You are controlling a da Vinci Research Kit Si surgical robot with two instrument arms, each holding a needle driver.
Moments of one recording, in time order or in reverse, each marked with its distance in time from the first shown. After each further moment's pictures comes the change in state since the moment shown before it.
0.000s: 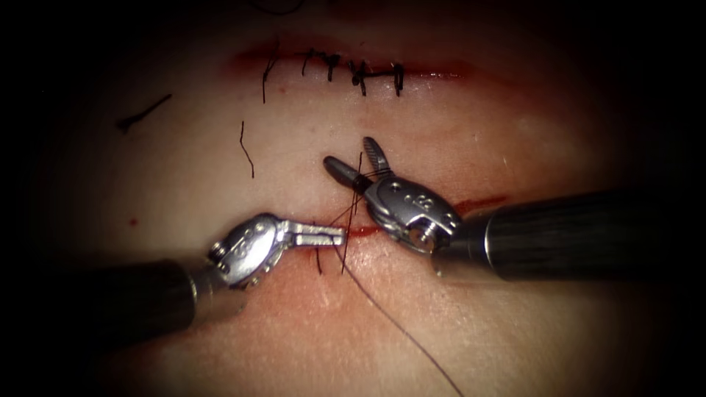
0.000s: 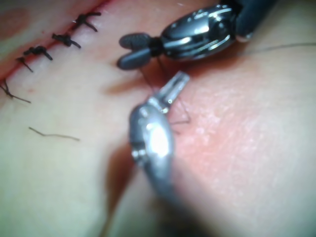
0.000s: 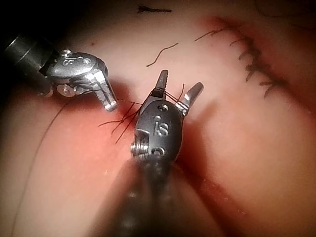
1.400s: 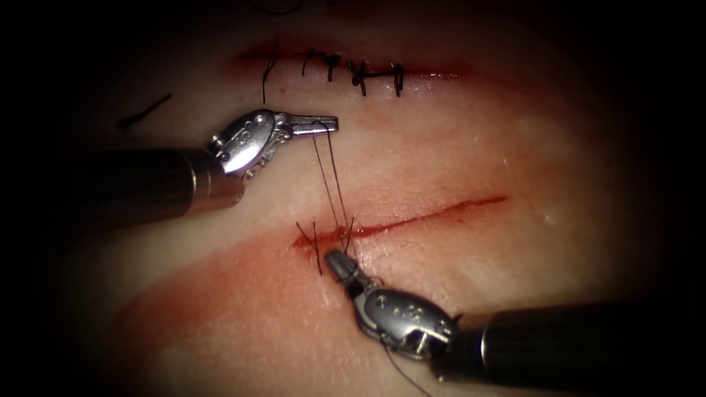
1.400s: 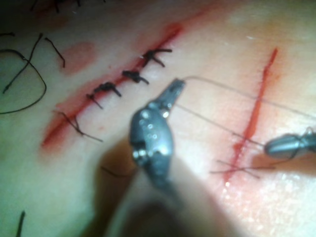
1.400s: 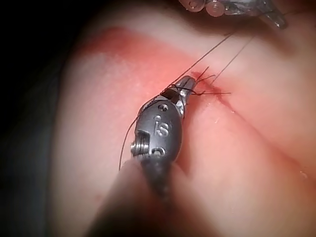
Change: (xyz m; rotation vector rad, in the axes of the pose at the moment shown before) right arm -0.005 -0.008 -0.010 0.022 0.044 -0.056; left arm 0.000 -0.013 -0.003 0.175 -0.132 -0.094
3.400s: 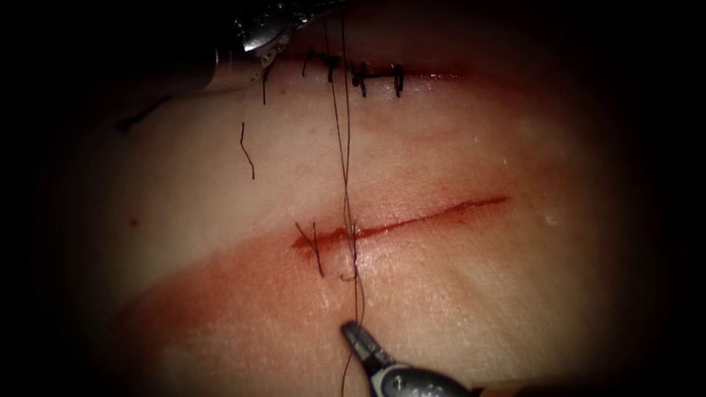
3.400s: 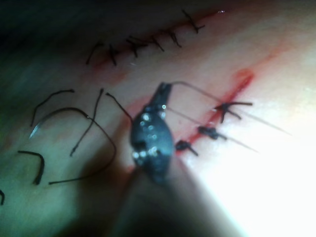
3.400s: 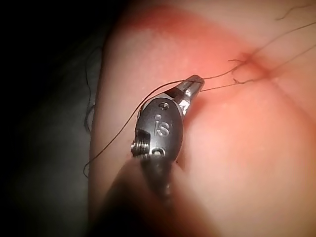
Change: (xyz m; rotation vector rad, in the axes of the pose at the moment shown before) right arm -0.002 -0.004 -0.008 0.017 0.026 -0.026; left arm 0.004 -0.017 0.001 0.317 -0.097 0.045
